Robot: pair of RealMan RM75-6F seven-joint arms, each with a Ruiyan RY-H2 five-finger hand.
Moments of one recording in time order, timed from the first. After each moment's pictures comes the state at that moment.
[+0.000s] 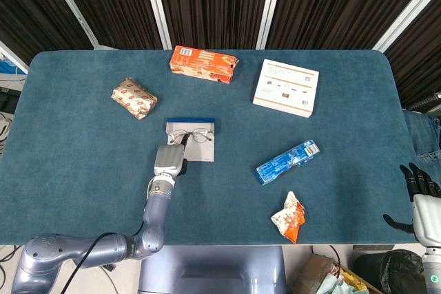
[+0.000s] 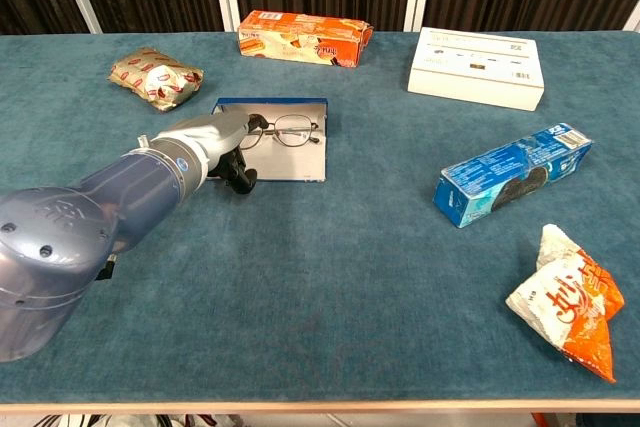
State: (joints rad) left arm -0.92 -1.98 -0.35 -1.24 0.53 1.10 0.75; right arm 0.03 -1.06 0.09 -1.73 -1.34 1.45 -0.09
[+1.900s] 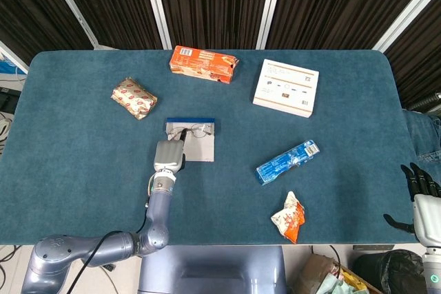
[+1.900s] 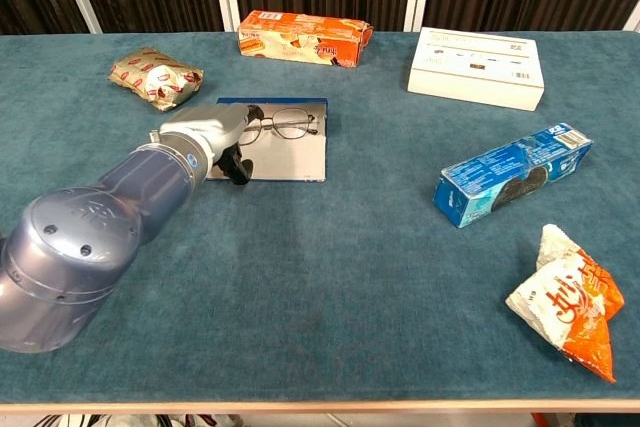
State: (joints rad) left arm -0.94 -2.04 -0.38 -1.14 0.56 1.11 0.82; right arm 0.03 -1.06 0.10 -1.73 -1.34 1.45 -0.10
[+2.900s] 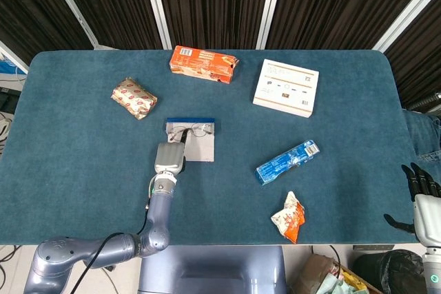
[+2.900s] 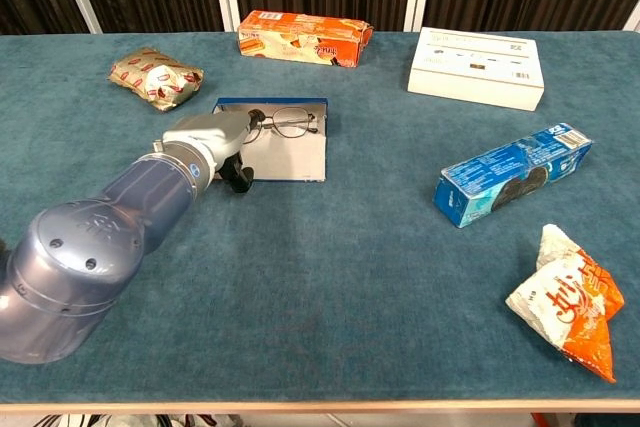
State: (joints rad) left arm -0.93 -2.06 -0.38 -1.11 0.57 1.11 0.83; right arm 0.03 -1.06 0.10 -1.73 -1.33 1.45 -0.09
